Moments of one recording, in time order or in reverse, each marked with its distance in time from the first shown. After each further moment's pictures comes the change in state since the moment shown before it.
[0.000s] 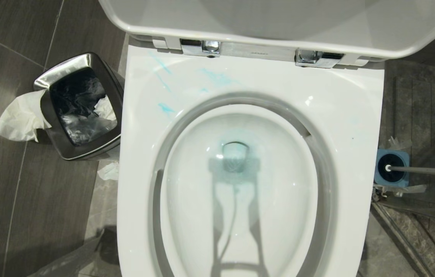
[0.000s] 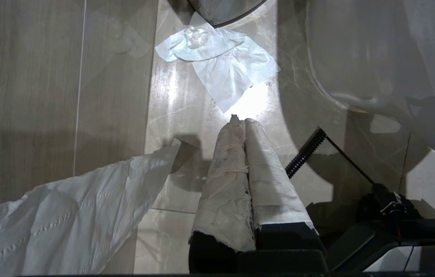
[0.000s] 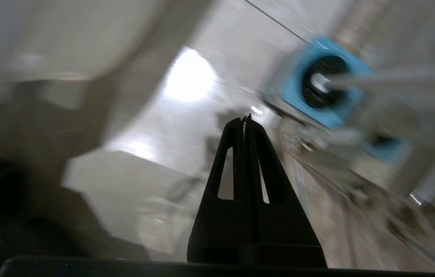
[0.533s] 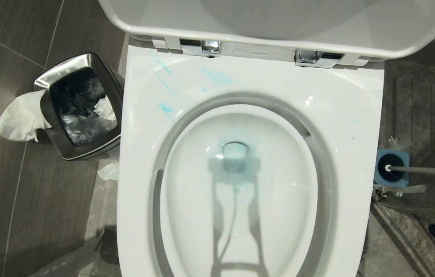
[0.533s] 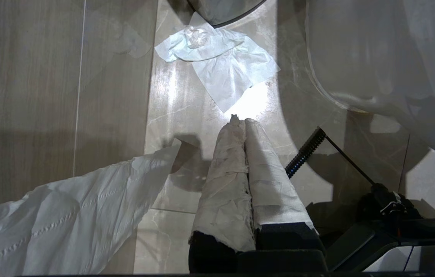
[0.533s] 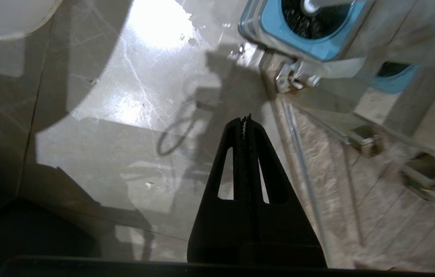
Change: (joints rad) left arm 0.000 0.000 0.000 0.000 0.000 0.000; right arm -0.010 0.292 0.011 -0.116 -0.119 0.053
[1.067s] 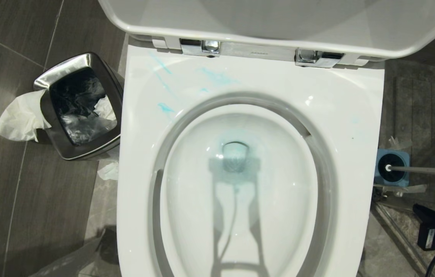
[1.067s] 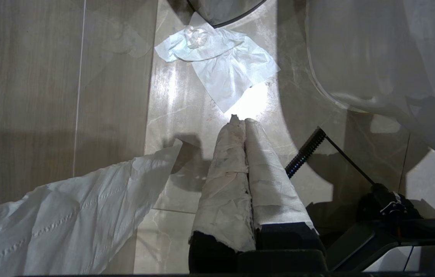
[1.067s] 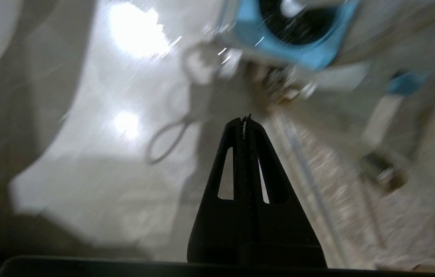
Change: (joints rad) left arm 0.000 0.000 0.000 0.000 0.000 0.000; right arm 0.016 0.402 0.000 -0.441 -0.110 0.087
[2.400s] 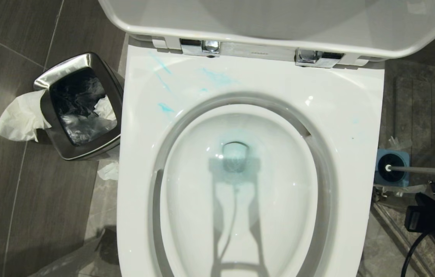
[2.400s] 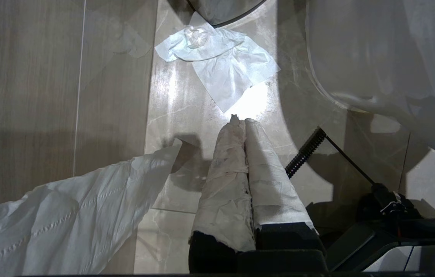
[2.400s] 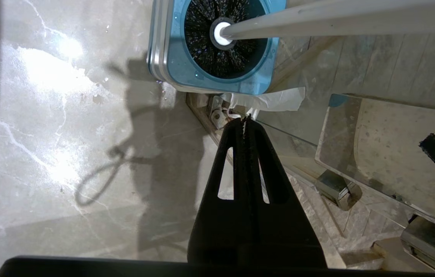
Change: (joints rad) left arm 0.000 0.000 0.000 0.000 0.000 0.000; right arm 0.149 0.193 0.000 -0.275 -0.378 0.042
